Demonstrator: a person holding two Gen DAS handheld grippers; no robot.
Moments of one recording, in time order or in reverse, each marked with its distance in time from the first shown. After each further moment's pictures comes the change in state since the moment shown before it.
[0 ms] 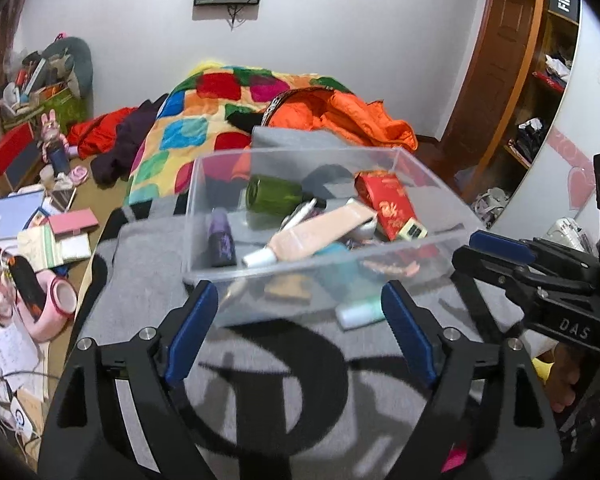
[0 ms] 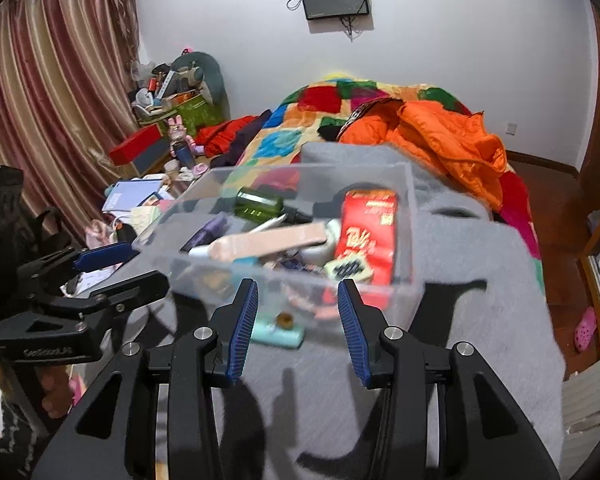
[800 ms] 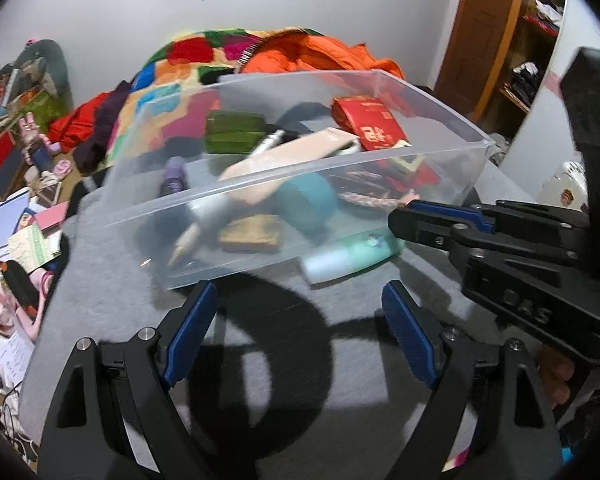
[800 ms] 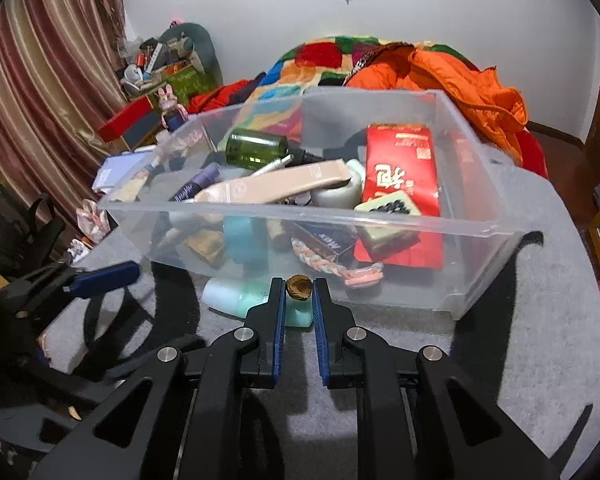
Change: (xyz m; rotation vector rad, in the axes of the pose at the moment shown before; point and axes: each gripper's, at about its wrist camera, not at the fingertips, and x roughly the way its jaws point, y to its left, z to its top) left arm 0.049 -0.033 -0.024 0.117 0.154 -0.012; right arm 0.050 -0.001 -0.018 0.052 0.082 0.003
